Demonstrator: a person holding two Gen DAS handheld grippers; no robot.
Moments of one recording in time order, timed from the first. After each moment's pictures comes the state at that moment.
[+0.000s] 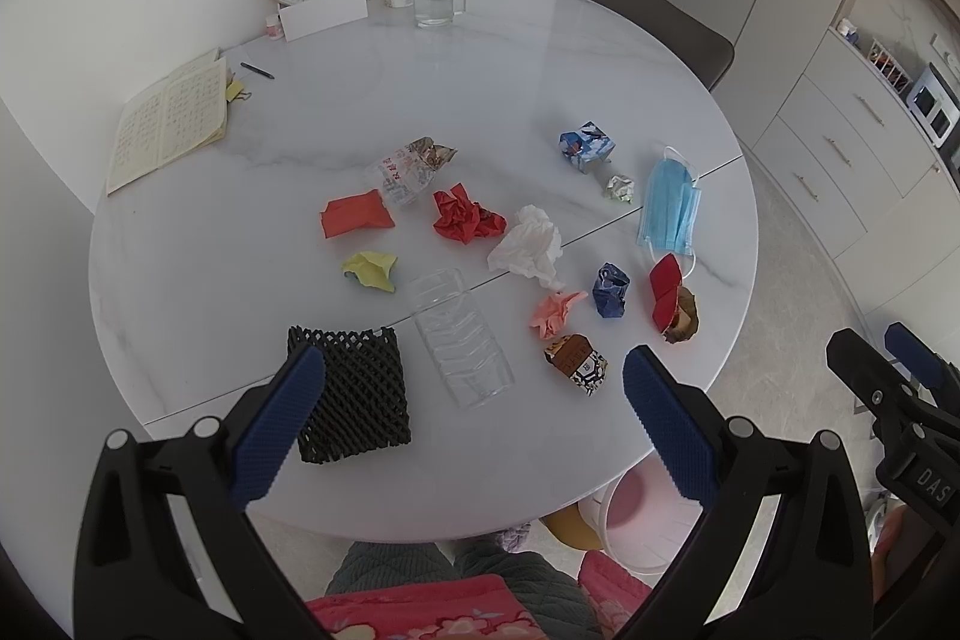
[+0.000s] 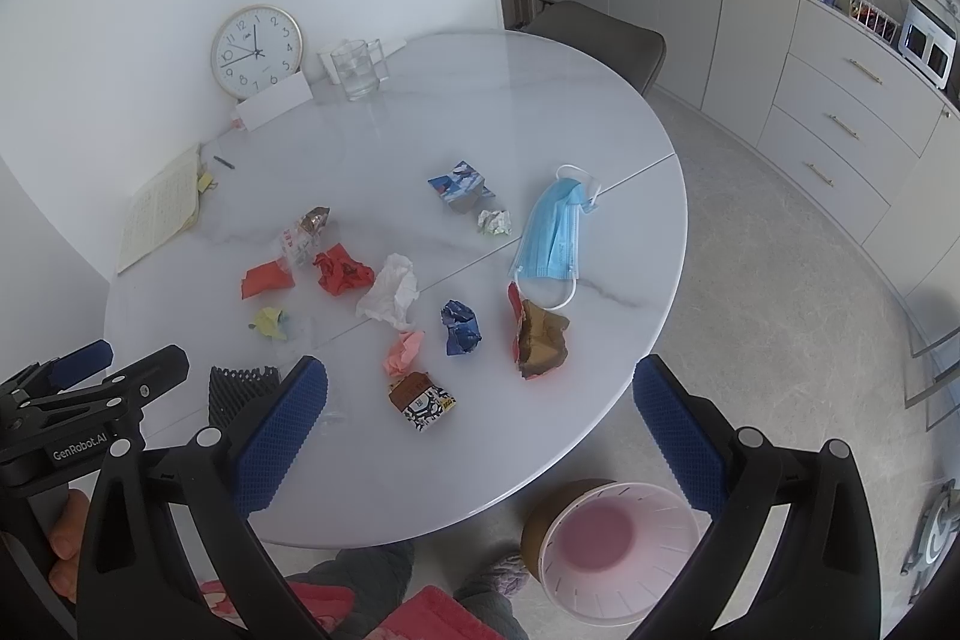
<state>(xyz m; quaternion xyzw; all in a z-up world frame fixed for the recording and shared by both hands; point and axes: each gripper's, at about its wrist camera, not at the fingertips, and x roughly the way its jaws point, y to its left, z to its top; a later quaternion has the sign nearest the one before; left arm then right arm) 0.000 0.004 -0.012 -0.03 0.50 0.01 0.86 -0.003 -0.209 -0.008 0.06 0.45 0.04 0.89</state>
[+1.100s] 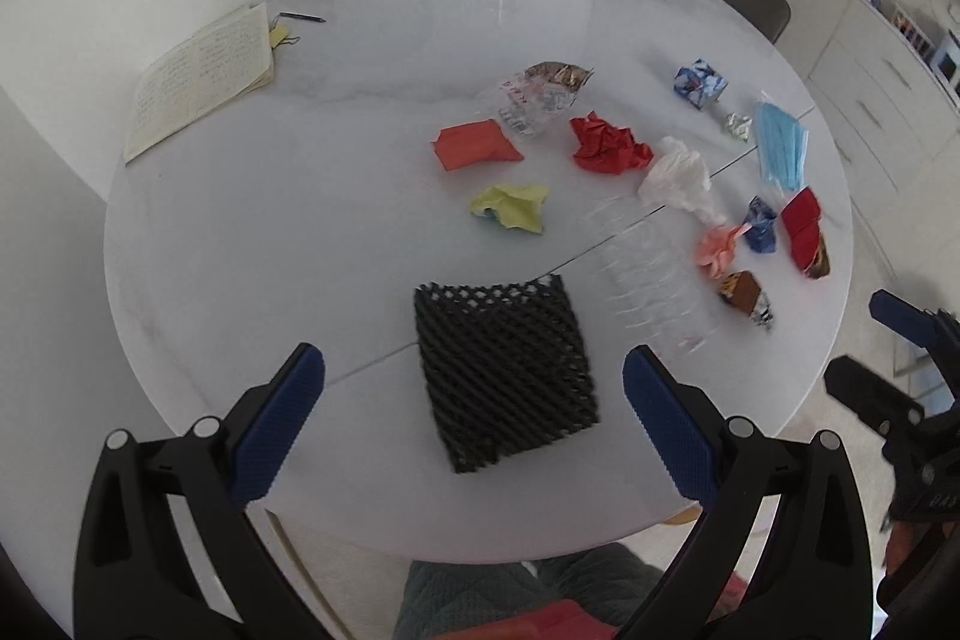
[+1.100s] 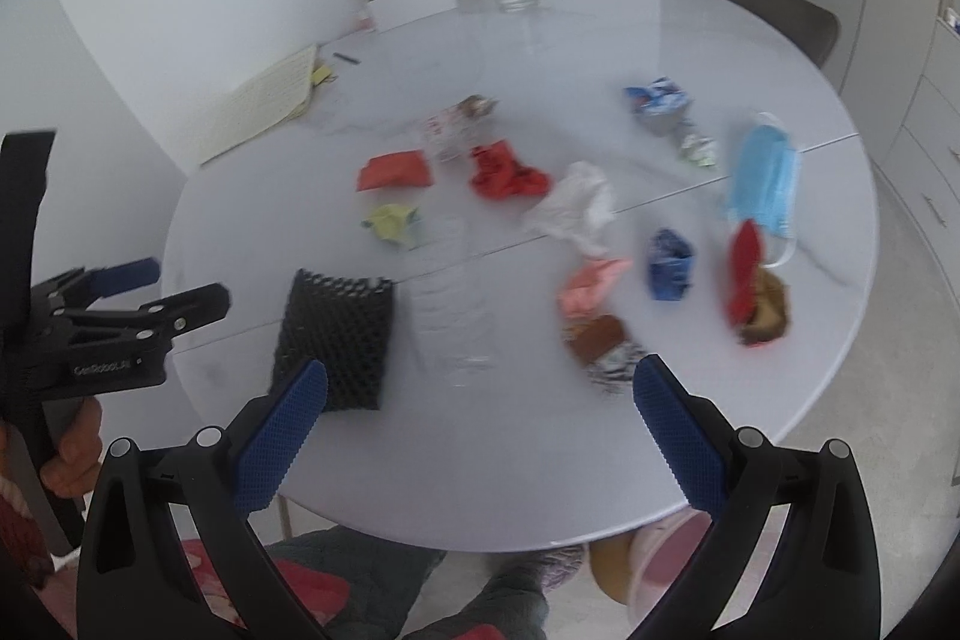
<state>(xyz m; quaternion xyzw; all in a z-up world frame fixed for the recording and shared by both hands) 0.001 0.135 -0.100 0.01 0.53 0.01 0.85 0.003 -0.069 -0.100 0.03 0.49 0.20 0.85</state>
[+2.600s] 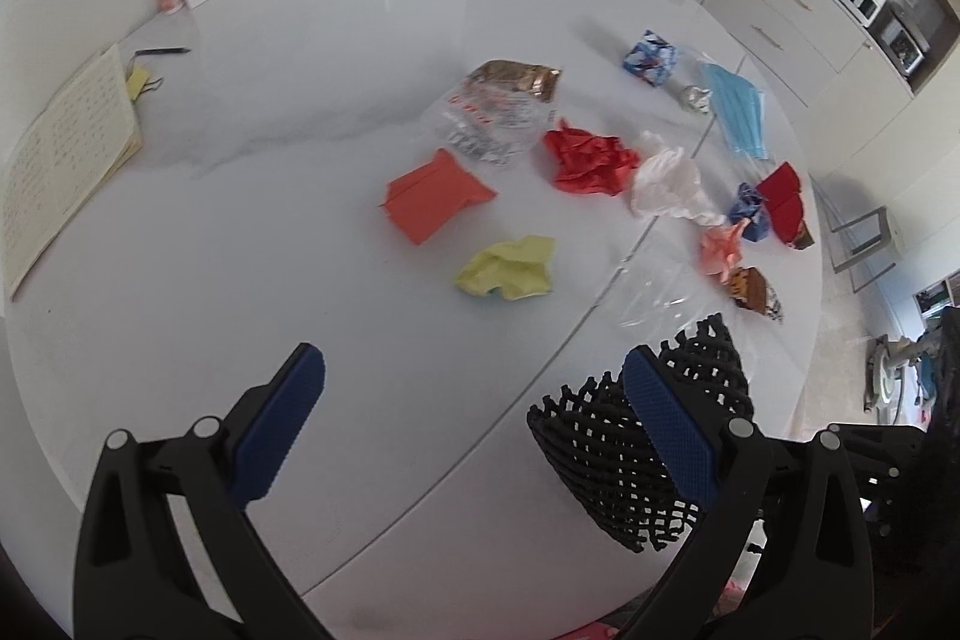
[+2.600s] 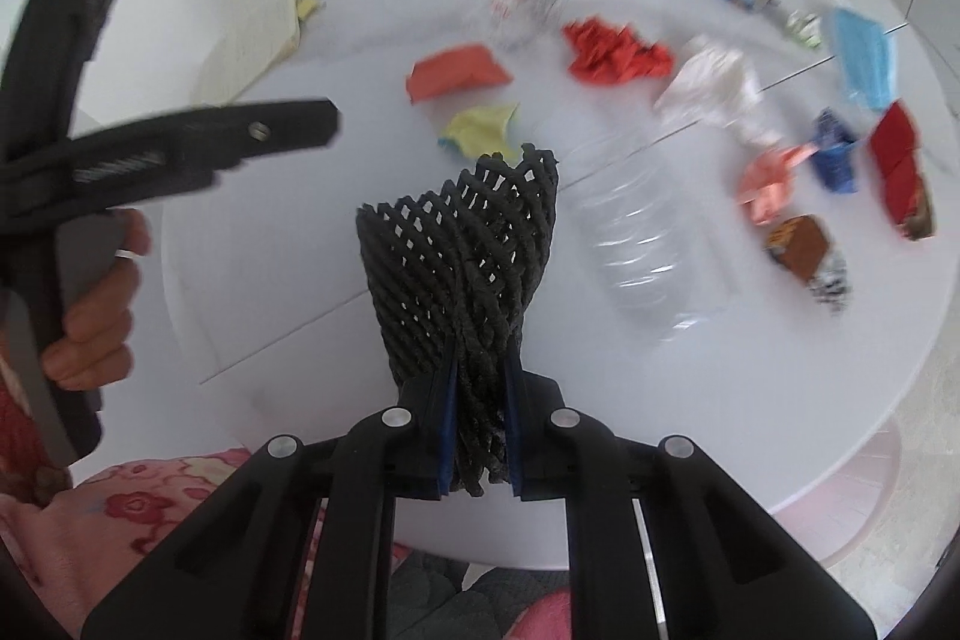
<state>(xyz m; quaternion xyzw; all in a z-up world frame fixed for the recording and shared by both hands) 0.106 0.176 -0.132 0.04 0.55 -0.17 0.82 -0.007 0.012 -0.132 0.09 0.56 0.14 0.81</state>
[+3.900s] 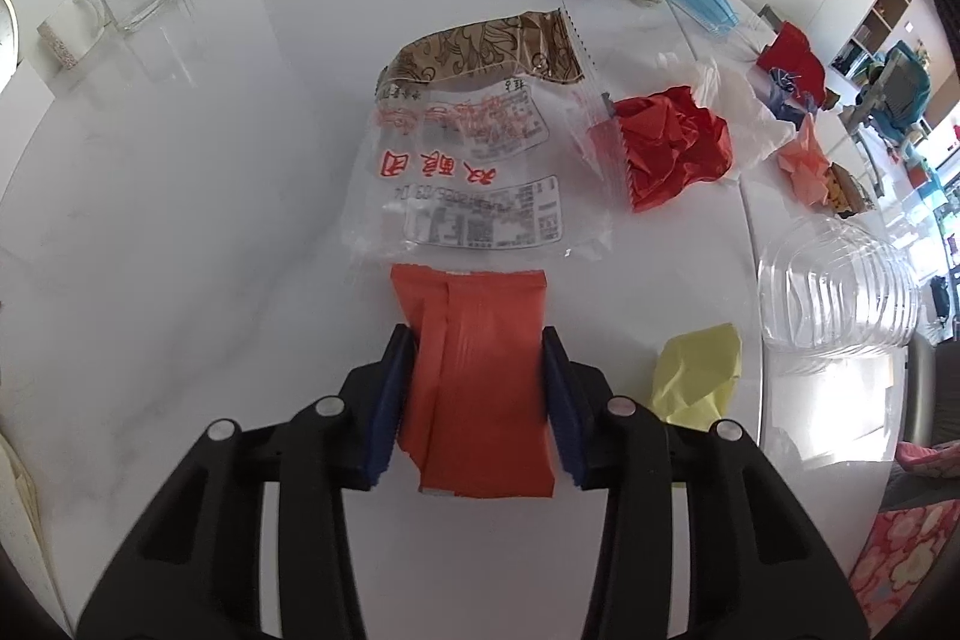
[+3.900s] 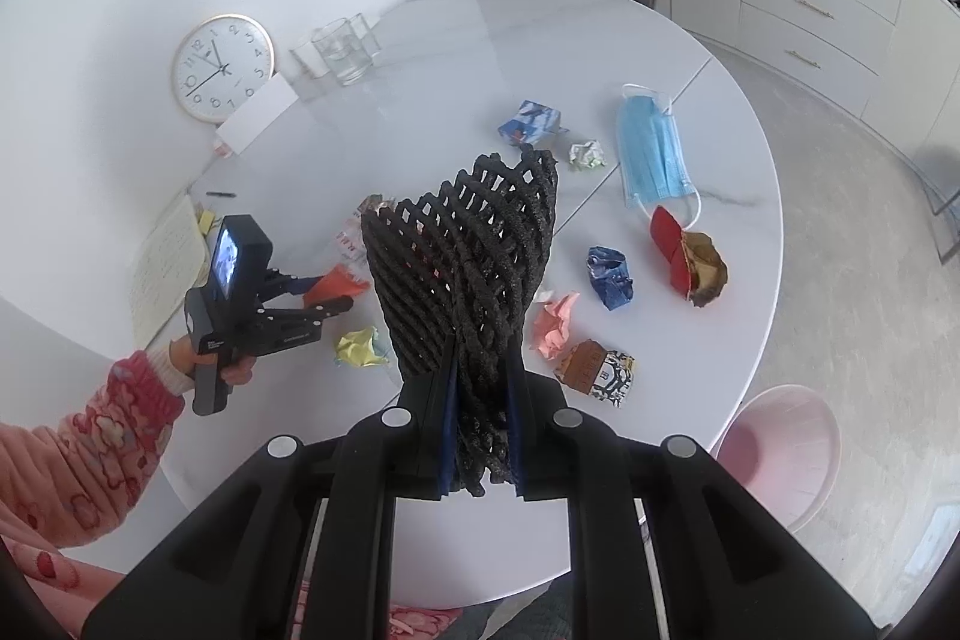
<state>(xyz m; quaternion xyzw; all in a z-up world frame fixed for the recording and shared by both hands) 0.246 0.150 -0.234 0.22 0.51 -0.39 0.74 0.028 -0.080 -0.035 0.18 0.49 -0.03 0.86</state>
